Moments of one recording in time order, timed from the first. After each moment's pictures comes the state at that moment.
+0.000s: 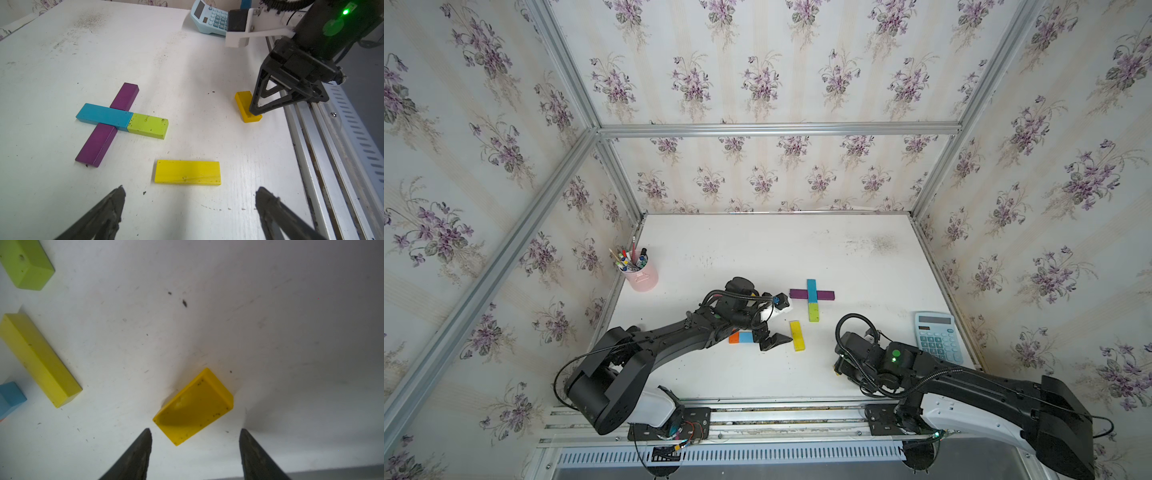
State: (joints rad) left arm -0.62 1.43 0.66 0.08 0.64 0.44; right arm 1.01 0.99 0.45 -0.75 0.11 1.49
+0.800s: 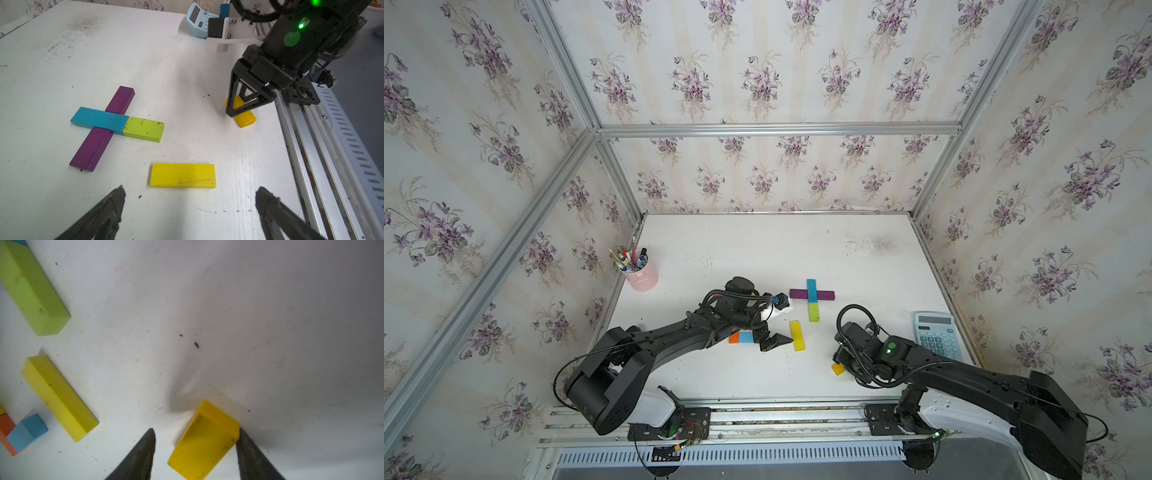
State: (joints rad) left arm -0.62 1.43 0.66 0.08 0.67 0.43; right arm 0.88 1.07 0.45 -0.62 0.10 1.43
